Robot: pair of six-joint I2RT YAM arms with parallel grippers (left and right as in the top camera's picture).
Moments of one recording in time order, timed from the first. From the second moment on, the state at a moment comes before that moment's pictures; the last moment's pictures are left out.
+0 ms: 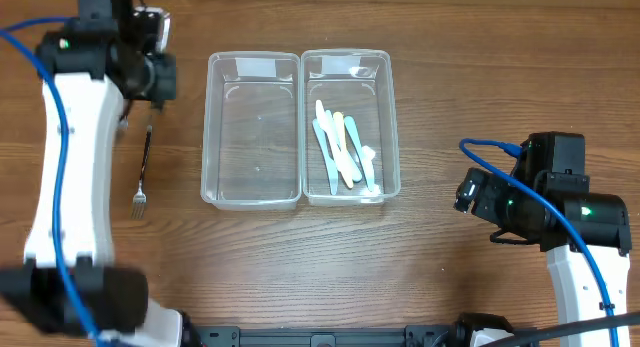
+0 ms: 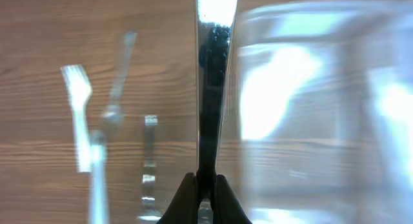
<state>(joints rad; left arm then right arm) 0.01 1.67 1.78 -1.19 0.03 0.00 -0.08 1.08 1.10 -1.25 -0.07 0.29</state>
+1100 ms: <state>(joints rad) -0.18 1.69 1.79 -1.31 -0.11 -0.24 -0.08 1.08 1.10 -1.27 -0.07 0.29</state>
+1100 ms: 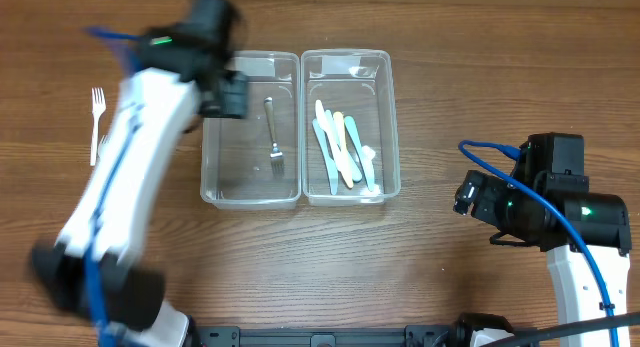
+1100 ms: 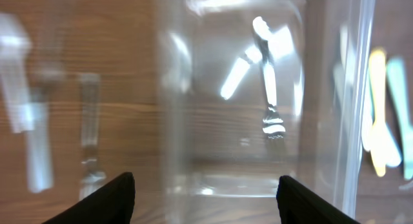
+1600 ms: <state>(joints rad) 0.32 1.49 1.32 -1.10 -0.03 -0.12 -0.08 1.08 1.10 -1.28 -0.07 0.29</state>
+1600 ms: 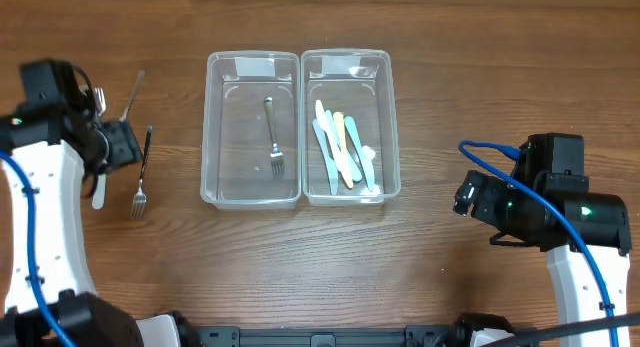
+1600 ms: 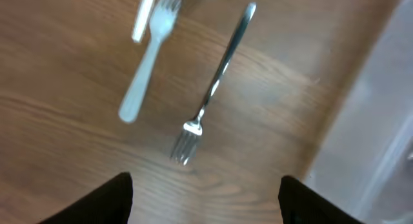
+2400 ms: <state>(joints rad) 0.33 1.92 1.19 -0.81 0.00 0.09 -0.08 1.08 1.10 -1.28 -0.07 0.29</state>
